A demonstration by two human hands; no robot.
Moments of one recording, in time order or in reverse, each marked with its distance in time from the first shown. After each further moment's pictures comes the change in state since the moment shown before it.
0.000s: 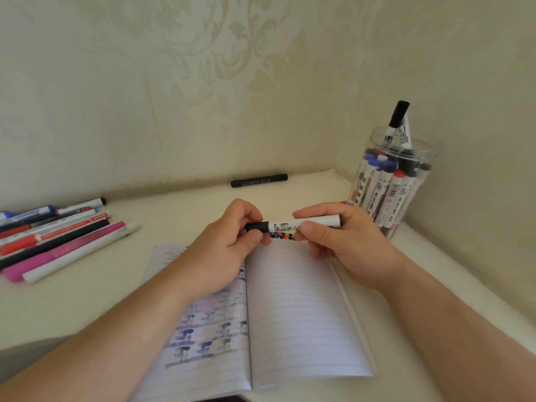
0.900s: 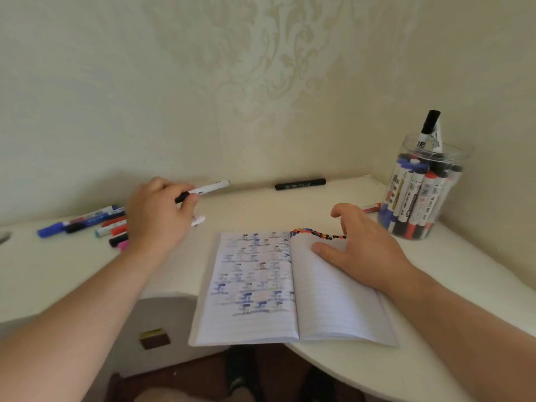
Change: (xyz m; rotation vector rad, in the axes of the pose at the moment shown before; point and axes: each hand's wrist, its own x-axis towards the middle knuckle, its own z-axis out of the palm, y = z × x) left_hand -0.048 -0.039 -0.132 0.852 0.731 -0.125; right_hand -0.016 0.007 0.026 -1.061 0.069 -0.082
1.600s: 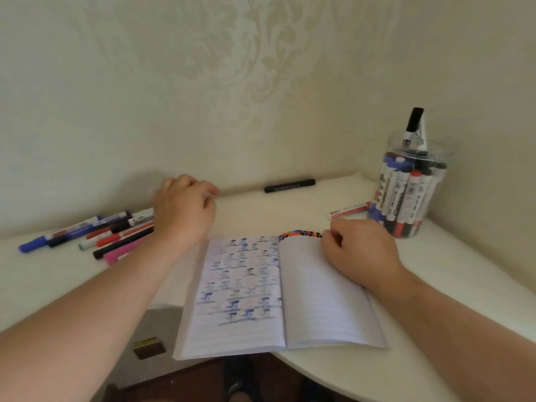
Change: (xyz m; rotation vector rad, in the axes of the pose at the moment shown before) left_hand 0.020 0.042 0.020 0.090 -0.138 0.087; right_hand 0.006 0.003 0.009 -0.137 0.179 0.037
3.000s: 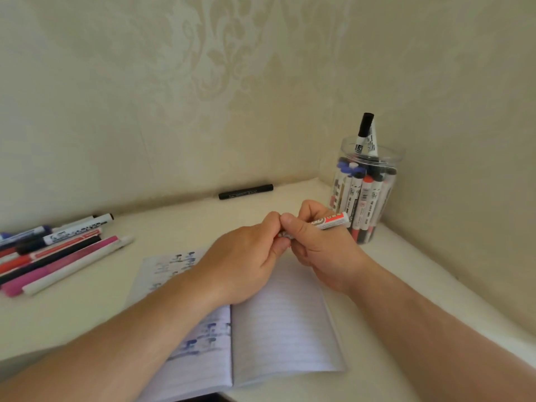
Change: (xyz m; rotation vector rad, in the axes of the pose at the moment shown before) left_hand -0.049 0.150 0.017 -0.477 -0.425 0.577; right_hand 0.015 0.011 -0.014 1.540 -0.204 0.160
